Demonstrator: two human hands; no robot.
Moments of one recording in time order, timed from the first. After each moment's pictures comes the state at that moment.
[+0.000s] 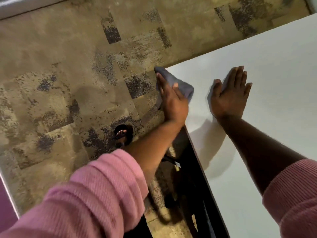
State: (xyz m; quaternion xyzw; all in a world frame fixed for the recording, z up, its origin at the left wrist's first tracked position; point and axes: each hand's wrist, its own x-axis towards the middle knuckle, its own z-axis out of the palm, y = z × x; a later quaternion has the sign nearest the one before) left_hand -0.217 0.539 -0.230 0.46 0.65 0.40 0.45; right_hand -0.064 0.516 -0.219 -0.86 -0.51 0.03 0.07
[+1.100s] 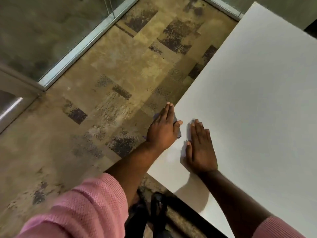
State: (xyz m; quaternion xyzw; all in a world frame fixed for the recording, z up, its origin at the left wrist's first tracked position) left_hand -0.138 0.688 -0.203 0.92 0.30 0.04 0.24; right_hand -0.064 0.521 -0.196 -0.88 -0.44 0.14 0.14
